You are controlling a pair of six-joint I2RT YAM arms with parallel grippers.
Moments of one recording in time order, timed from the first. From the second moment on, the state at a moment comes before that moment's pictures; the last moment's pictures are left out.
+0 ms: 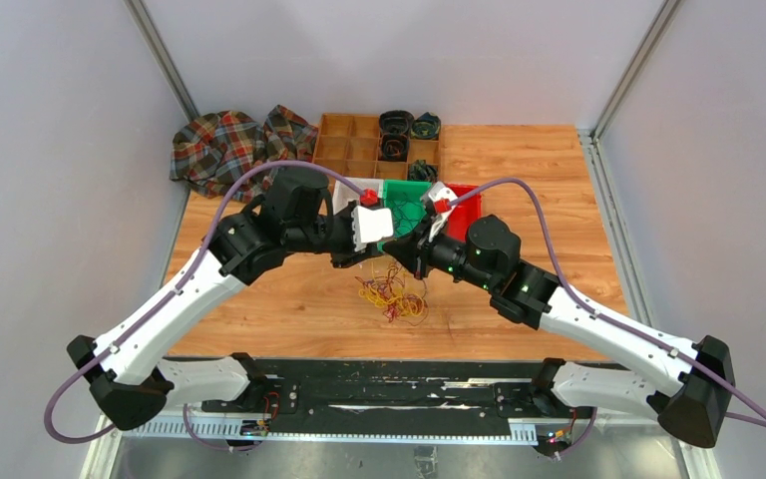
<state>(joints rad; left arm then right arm) -0.79 1.15 1.35 -0.71 0.41 0.56 0.93 1.05 0.86 0.10 -0.13 0.20</state>
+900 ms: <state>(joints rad) -0.79 1.14 1.61 -0.88 0.54 0.49 0.96 1.17 0.85 0.23 -0.05 0.28</state>
